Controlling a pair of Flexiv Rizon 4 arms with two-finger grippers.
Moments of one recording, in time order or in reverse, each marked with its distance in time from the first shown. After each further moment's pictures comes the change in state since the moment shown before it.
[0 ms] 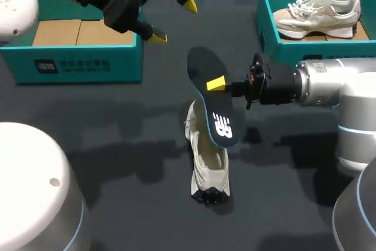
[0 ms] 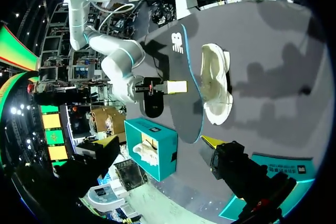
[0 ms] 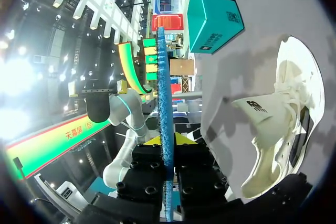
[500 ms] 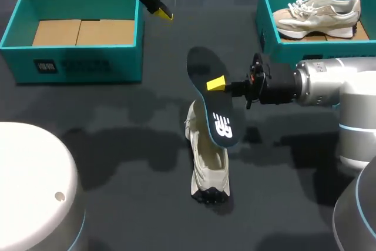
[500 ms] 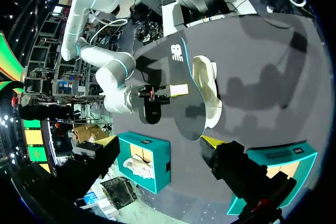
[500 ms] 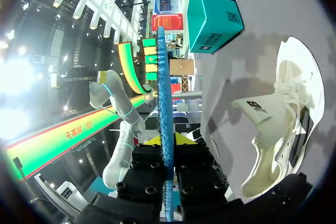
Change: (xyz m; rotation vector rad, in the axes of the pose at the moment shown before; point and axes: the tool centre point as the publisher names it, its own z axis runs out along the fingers) left arm -0.032 0.016 0.000 0.145 0.202 0.032; right arm 0.001 0.000 0.000 0.001 -0.002 0.000
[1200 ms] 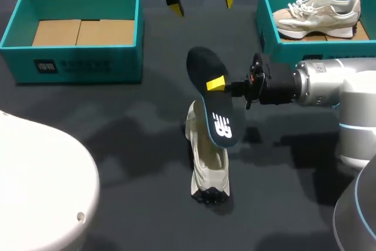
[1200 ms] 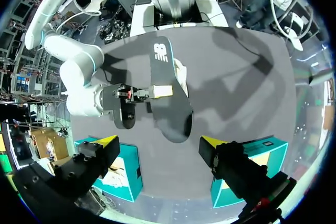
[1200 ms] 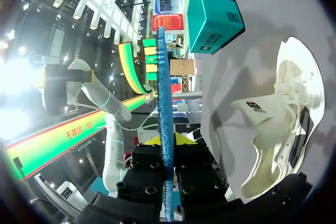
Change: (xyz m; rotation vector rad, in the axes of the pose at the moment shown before) left arm -0.017 0.001 0.029 0.027 0.416 -0.019; right arm -0.001 0.001 0.001 -0.001 0.003 -0.001
